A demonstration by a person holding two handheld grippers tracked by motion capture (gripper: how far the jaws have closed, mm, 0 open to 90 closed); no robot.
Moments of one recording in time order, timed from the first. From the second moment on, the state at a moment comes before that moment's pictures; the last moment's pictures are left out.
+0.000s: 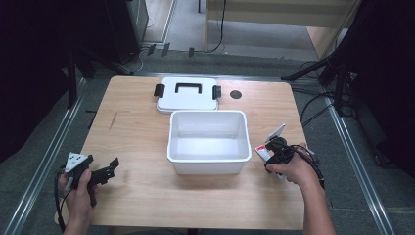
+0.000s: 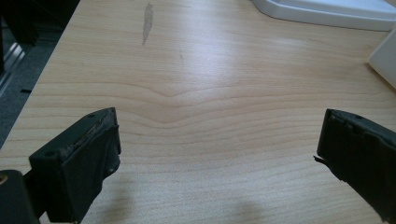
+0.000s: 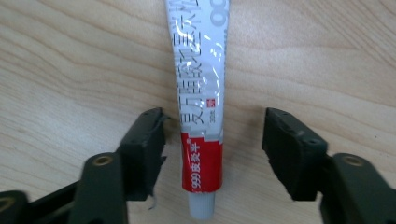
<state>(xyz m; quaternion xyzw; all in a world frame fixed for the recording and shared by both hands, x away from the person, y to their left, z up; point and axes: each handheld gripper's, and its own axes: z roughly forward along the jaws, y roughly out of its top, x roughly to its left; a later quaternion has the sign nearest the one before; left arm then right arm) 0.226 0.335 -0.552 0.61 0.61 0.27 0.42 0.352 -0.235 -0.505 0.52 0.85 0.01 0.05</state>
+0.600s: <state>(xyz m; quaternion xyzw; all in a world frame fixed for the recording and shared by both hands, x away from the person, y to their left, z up) 0.226 0.335 -0.552 0.61 0.61 0.27 0.42 0.368 -0.225 -0.503 0.50 0.87 0.00 0.01</state>
